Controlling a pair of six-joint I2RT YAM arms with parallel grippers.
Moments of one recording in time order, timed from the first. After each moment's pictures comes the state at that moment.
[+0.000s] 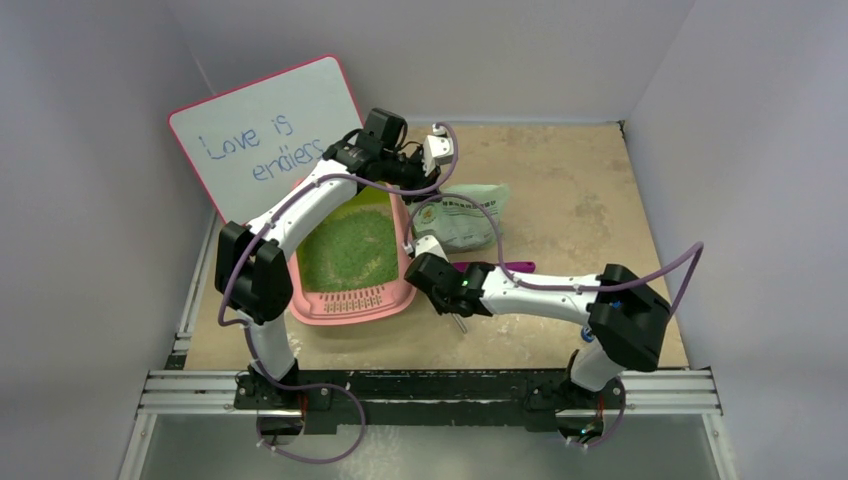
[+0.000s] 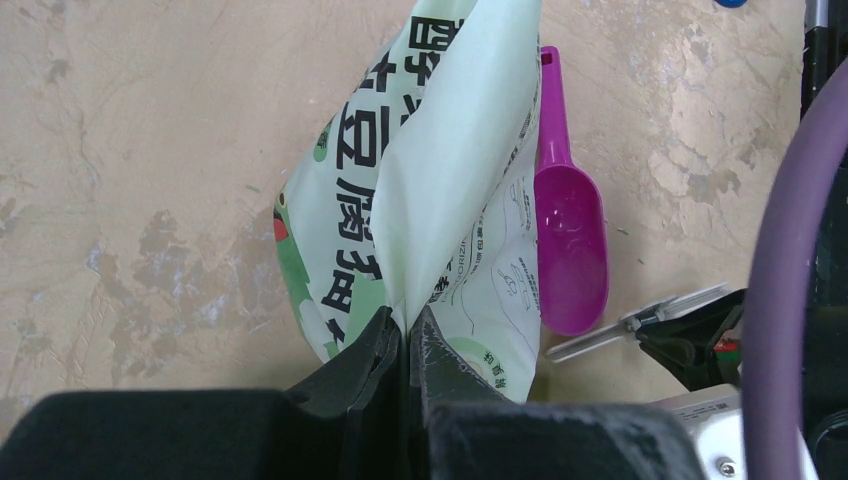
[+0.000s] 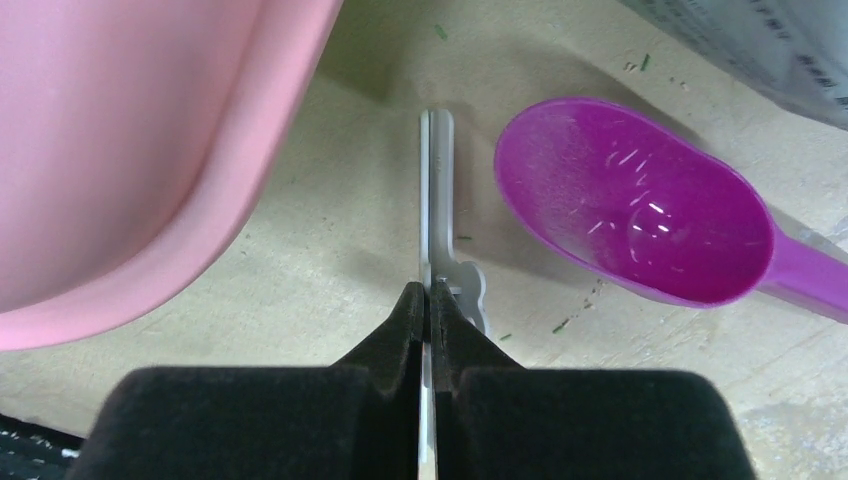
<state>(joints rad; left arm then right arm) -0.52 1.84 1.69 -0.61 0.72 0.53 1.09 1.58 0.99 -0.50 0.43 0.41</state>
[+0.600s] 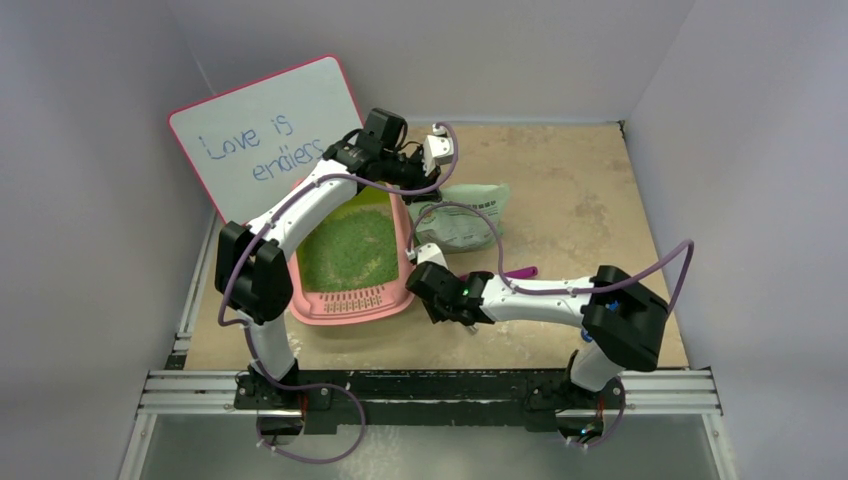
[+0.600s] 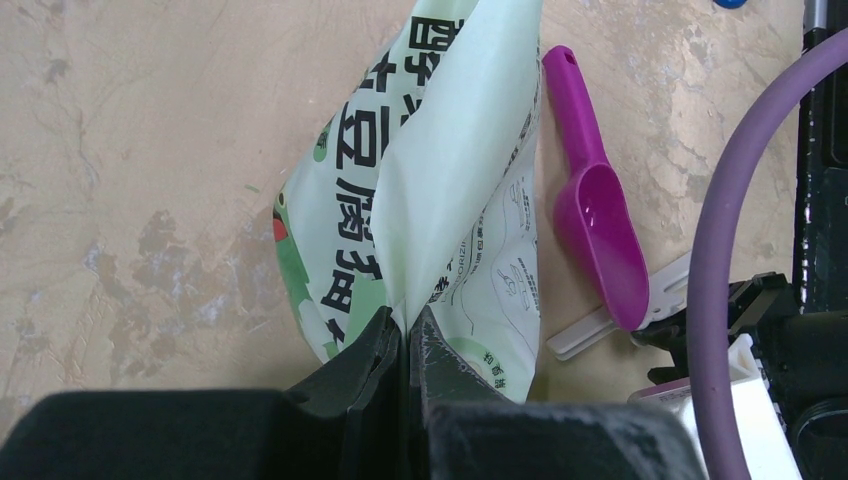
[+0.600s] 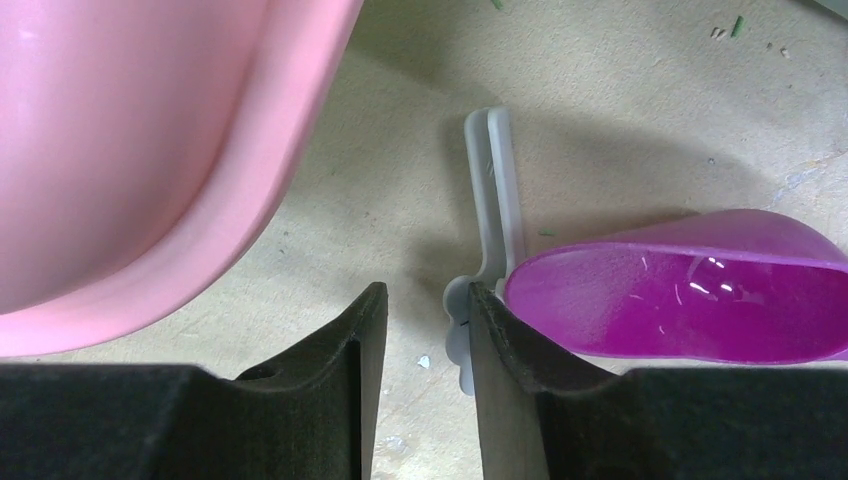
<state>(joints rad) -0.52 1.84 1.69 -0.61 0.72 0.52 1.12 1.60 0.91 -0.39 0.40 0.51</state>
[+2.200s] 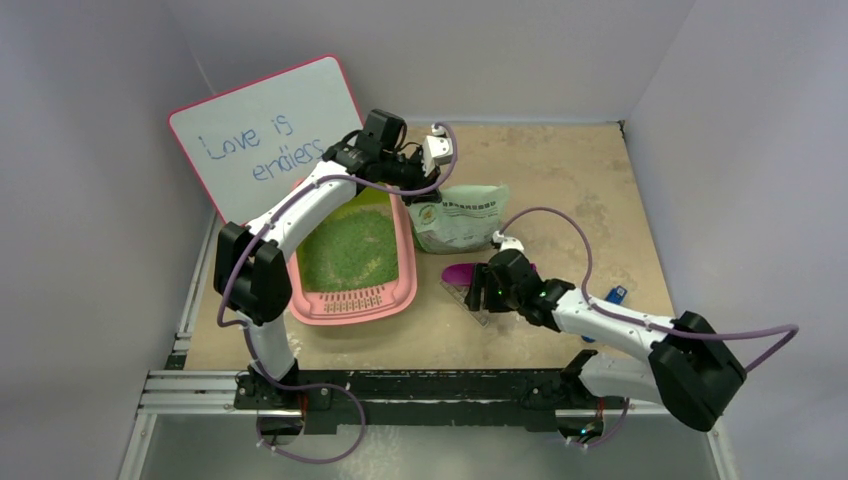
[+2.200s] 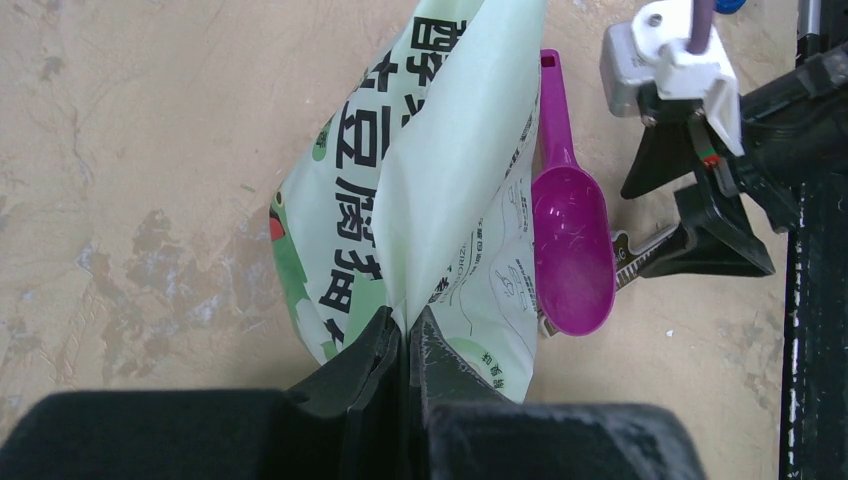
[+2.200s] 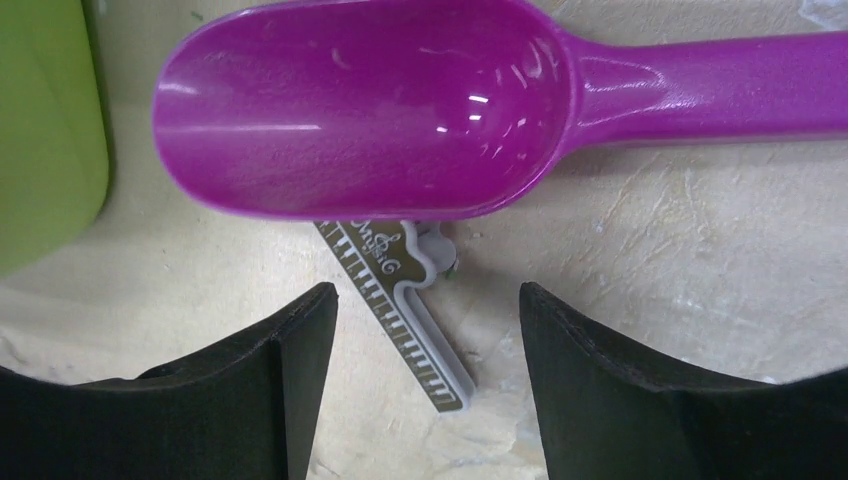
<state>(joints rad) -0.52 1.83 1.67 -0.59 0.72 0.51 0.77 1.18 0.51 -0.25 0.16 0.66</state>
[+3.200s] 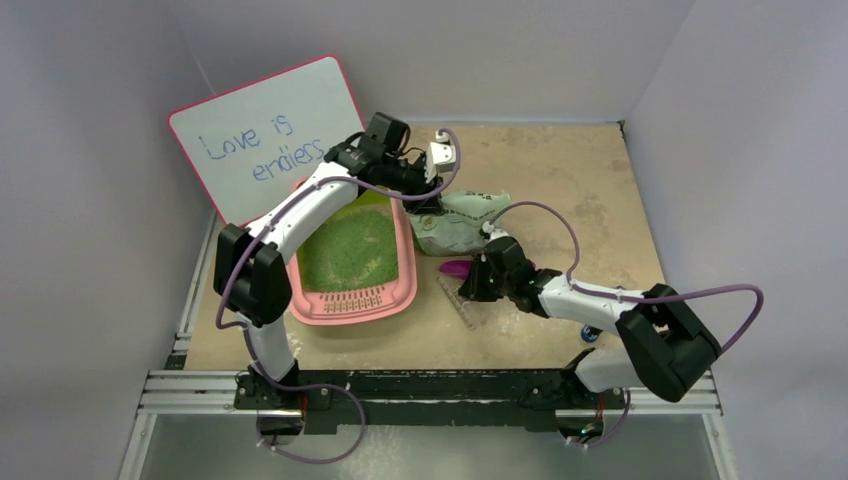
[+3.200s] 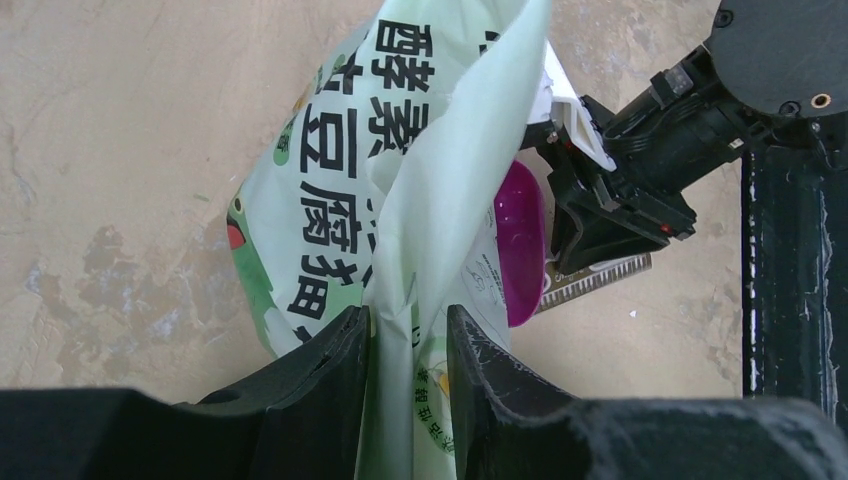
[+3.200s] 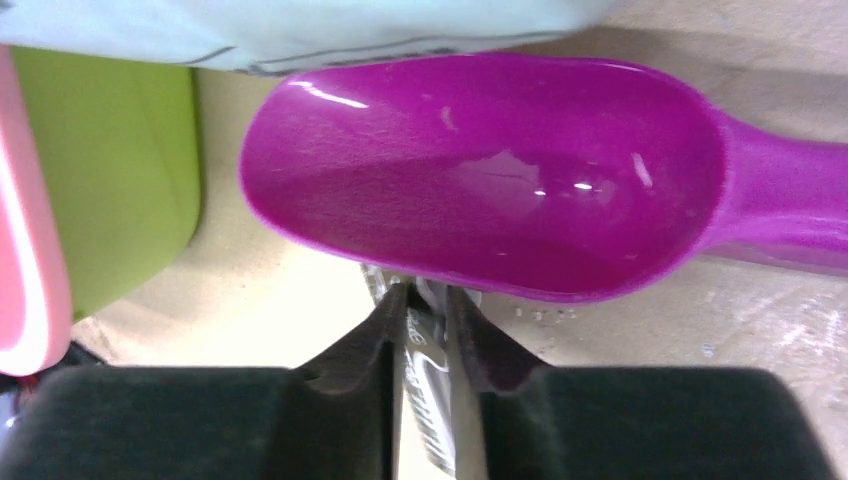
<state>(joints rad) -0.54 1.82 1.68 -0.66 0.77 0.55 0.67 1.36 0.53 0.00 -0.05 0.65</state>
